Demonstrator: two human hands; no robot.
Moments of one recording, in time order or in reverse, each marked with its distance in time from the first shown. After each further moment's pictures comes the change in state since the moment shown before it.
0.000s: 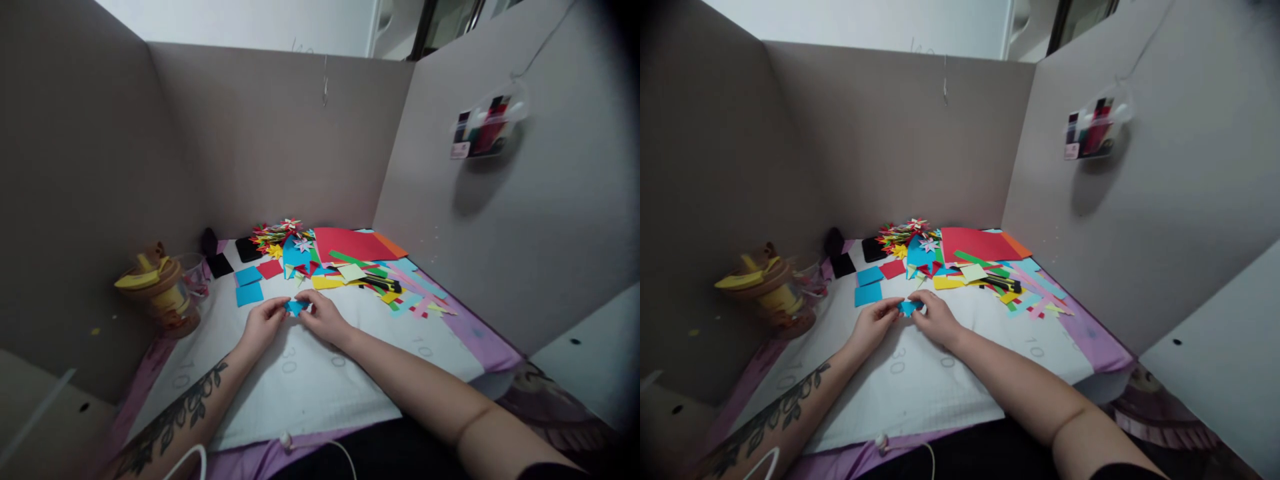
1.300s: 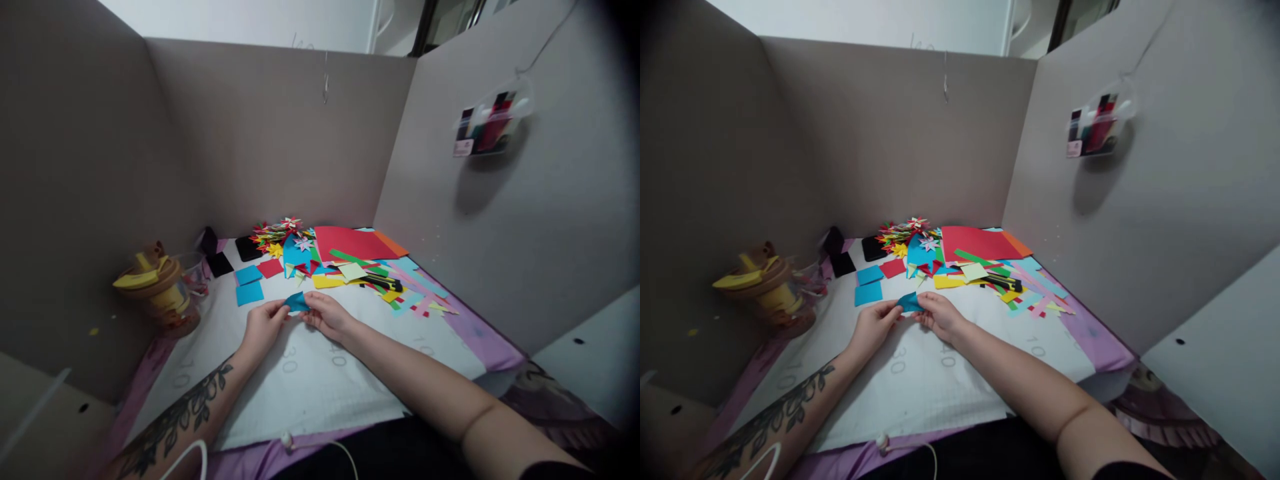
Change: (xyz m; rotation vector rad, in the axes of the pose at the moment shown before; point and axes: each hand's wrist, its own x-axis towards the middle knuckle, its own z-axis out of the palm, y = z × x) left_hand -0.004 0.002 0.002 0.208 0.003 -0.050; right_hand 0.006 0.006 0.002 1.076 -0.019 0.704
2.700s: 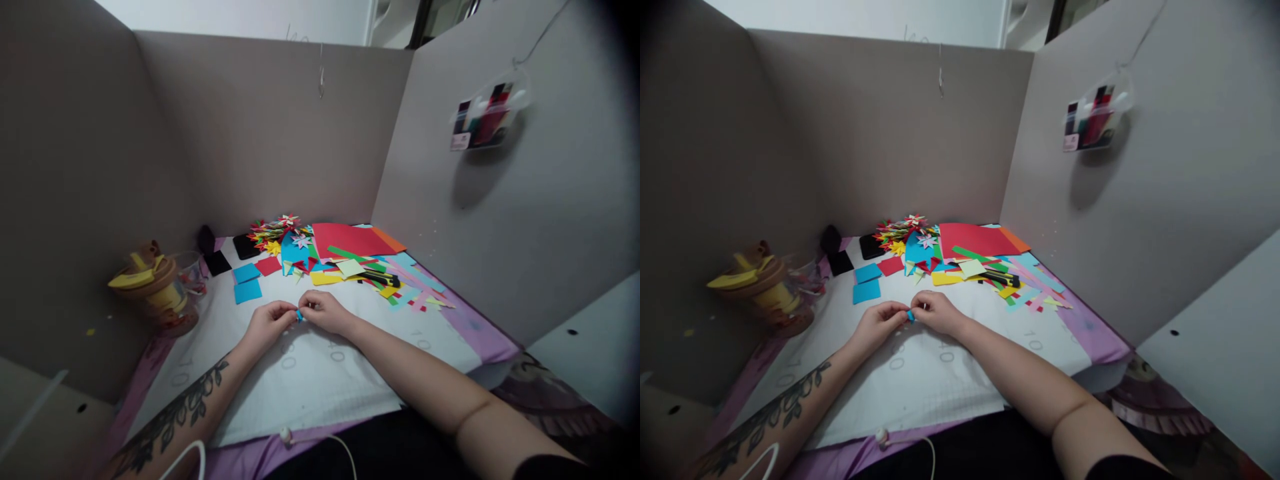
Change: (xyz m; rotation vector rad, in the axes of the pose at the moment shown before) left_hand -0.004 0.005 0.001 -0.096 -0.223 0.006; right_hand -0.007 -0.011 -0.009 -1.107 -0.131 -0.599
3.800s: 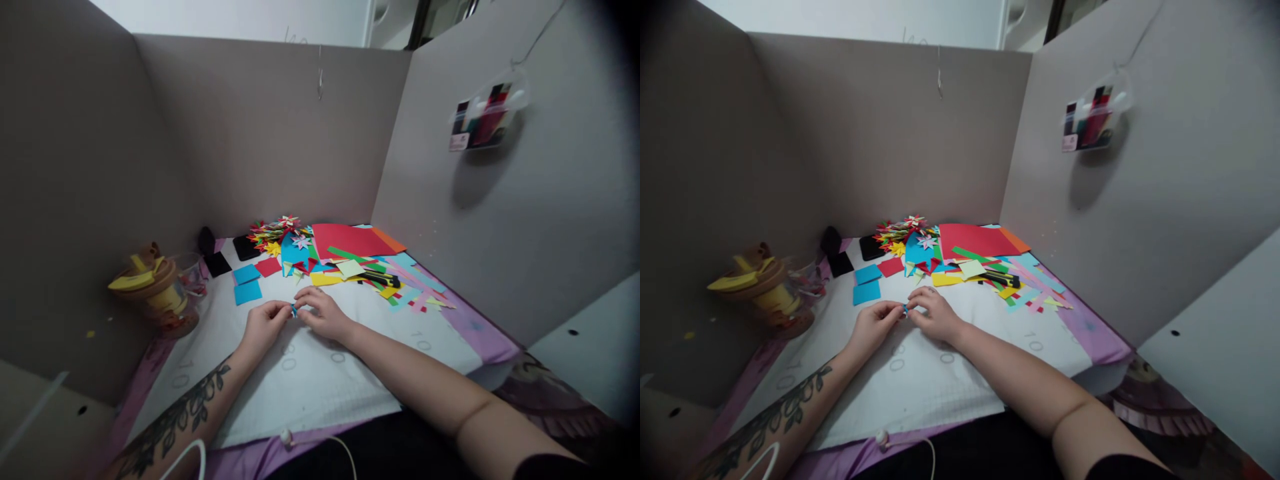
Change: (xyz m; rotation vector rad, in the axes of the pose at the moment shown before) left_hand 0.000 -0.007 -0.001 0.108 0.178 0.051; right_hand -0.003 -0.008 0.004 -0.110 0.110 -0.198
